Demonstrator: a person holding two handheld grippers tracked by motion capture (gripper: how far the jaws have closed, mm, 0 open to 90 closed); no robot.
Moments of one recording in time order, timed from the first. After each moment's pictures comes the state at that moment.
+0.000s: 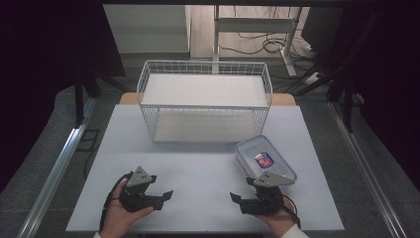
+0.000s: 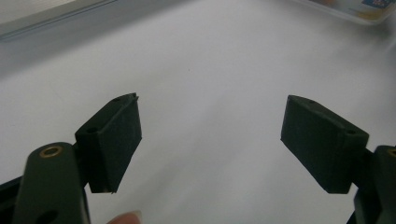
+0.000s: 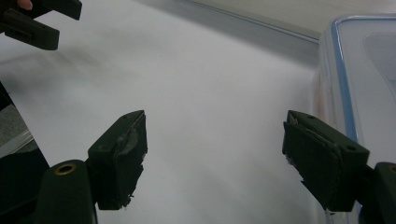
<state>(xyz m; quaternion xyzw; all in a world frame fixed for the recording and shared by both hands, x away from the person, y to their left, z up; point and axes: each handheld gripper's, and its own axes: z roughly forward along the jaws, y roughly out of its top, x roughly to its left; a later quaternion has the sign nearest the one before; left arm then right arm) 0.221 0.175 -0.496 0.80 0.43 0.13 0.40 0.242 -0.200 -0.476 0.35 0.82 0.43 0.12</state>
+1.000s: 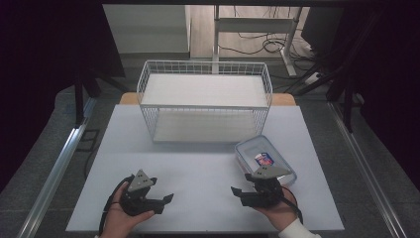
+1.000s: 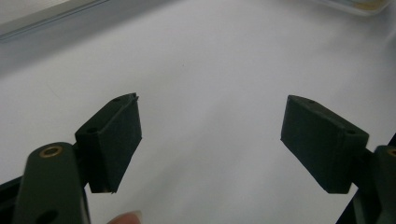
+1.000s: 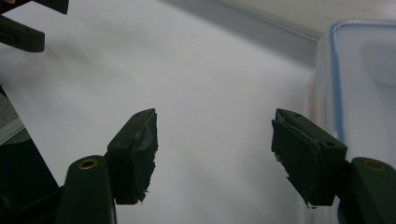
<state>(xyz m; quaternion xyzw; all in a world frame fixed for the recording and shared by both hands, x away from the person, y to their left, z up) 0.214 0.172 -0.496 0.81 0.42 0.13 0.39 0.256 -0.196 -0.456 0.35 0.84 0.40 0.12</state>
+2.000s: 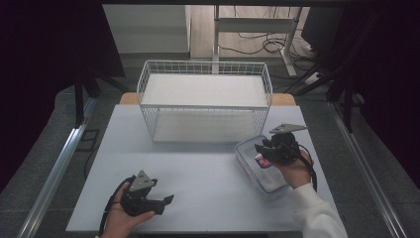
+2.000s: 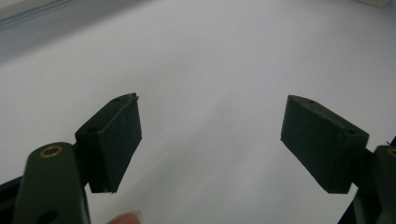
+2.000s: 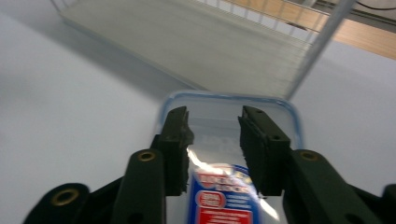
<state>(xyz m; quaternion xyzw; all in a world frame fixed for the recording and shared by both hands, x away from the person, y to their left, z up) 0.216 0.170 -0.501 0.81 0.42 0.13 0.38 0.350 -0.234 -0.410 0.41 0.82 0.35 0.19</state>
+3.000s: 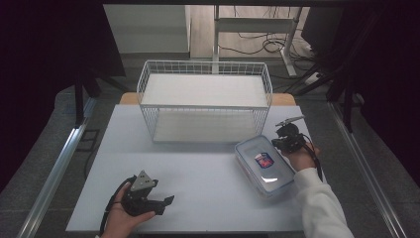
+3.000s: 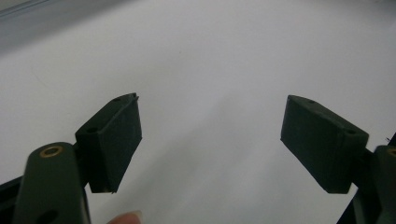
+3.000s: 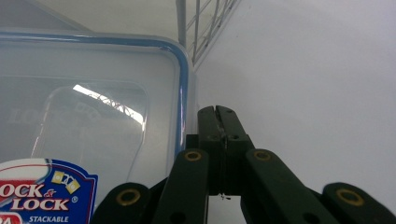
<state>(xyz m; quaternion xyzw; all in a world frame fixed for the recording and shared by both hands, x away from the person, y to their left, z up) 0.217 0.170 -0.504 0.82 0.42 0.12 0.38 0.418 -0.273 -0.455 0.45 0.84 0.24 0.18</state>
